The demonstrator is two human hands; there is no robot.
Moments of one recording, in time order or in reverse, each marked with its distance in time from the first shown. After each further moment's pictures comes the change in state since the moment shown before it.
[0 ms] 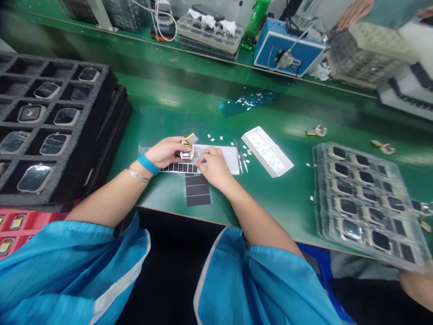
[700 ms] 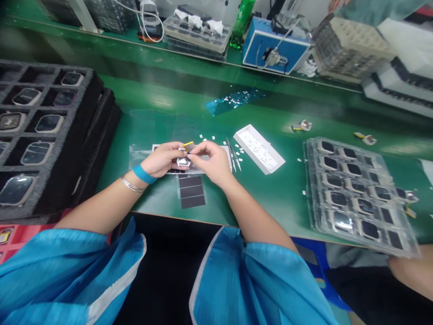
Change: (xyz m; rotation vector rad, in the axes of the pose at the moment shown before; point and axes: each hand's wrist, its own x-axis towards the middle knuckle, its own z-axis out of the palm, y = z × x) left_hand -0.011 -0.005 0.021 -0.015 -0.023 0.024; right_hand -0.002 -0.018 -0.018 0.663 0.227 0.009
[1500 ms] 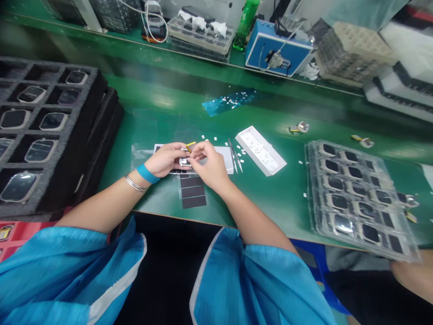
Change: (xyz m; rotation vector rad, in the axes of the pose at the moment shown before) left_hand 0.003 -0.002 0.000 -0.028 0.019 -0.003; right_hand -0.006 -0.002 0.008 -0.216 -0.031 -0.155
